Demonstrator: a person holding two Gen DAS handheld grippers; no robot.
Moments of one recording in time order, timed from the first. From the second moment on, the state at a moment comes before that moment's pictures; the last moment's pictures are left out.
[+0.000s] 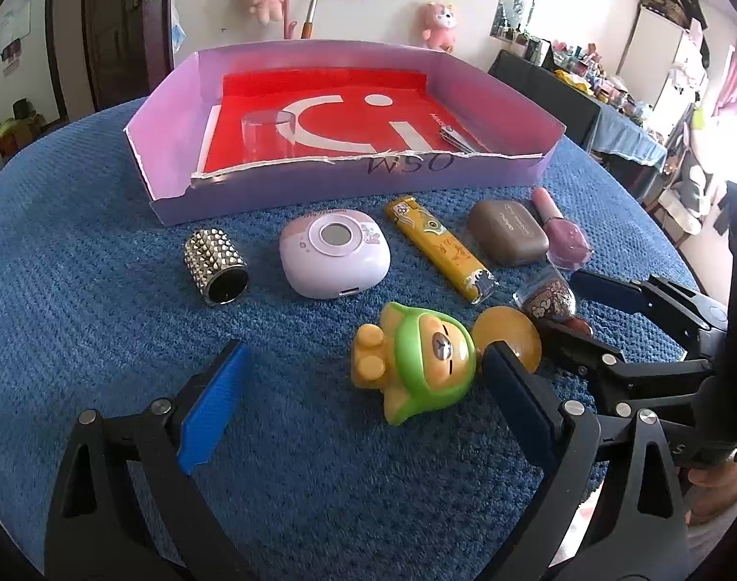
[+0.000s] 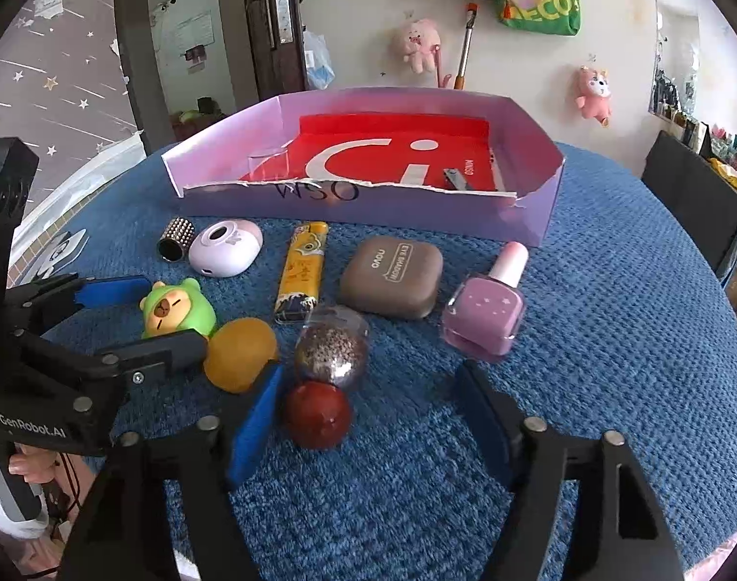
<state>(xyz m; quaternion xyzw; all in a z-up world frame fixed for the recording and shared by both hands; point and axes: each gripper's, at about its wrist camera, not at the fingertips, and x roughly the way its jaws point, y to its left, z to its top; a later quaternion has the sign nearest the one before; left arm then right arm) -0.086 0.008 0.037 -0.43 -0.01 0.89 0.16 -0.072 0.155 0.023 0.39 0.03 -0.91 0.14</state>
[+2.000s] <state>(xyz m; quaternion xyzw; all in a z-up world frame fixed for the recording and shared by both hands) -0.081 0.014 0.057 -0.41 0.01 0.88 0.23 -0.077 0.160 0.043 0.37 -0.02 -0.91 0.19</state>
